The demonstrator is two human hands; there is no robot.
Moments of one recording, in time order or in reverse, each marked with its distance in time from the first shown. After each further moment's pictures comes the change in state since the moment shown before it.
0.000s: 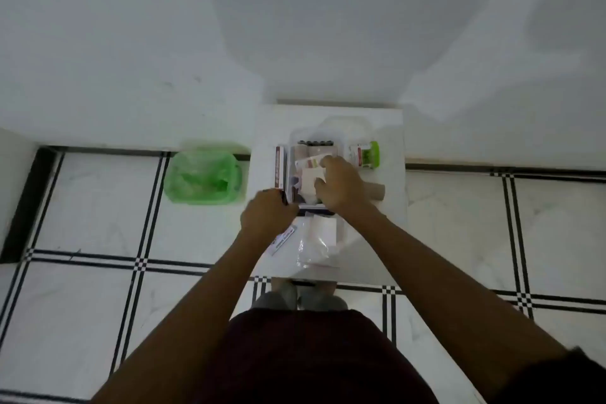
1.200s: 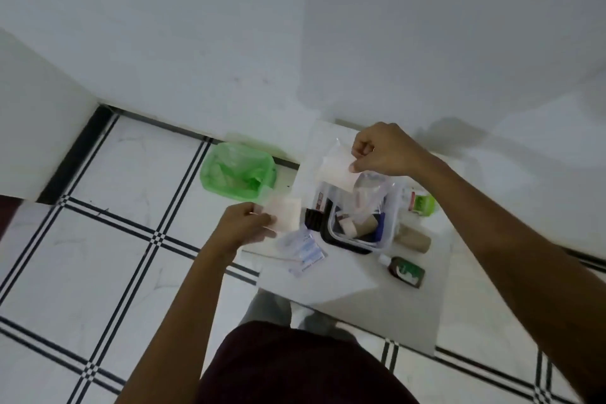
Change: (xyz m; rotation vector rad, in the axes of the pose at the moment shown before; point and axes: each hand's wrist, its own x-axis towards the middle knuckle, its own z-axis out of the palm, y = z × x) left_hand -0.001 -0.104 -0.054 -0.958 0.016 -0.283; right_hand 0.085 -0.085 -0.089 -0.048 -0.376 -0.264
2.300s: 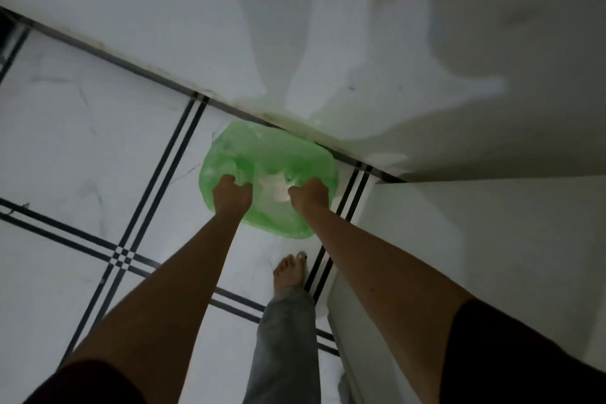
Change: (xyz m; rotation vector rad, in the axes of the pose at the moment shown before) left_hand 0.551 -0.170 -0.162 0.238 0.305 -0.229; right_hand 0.484 0.017 0.462 0.376 0.030 0.753
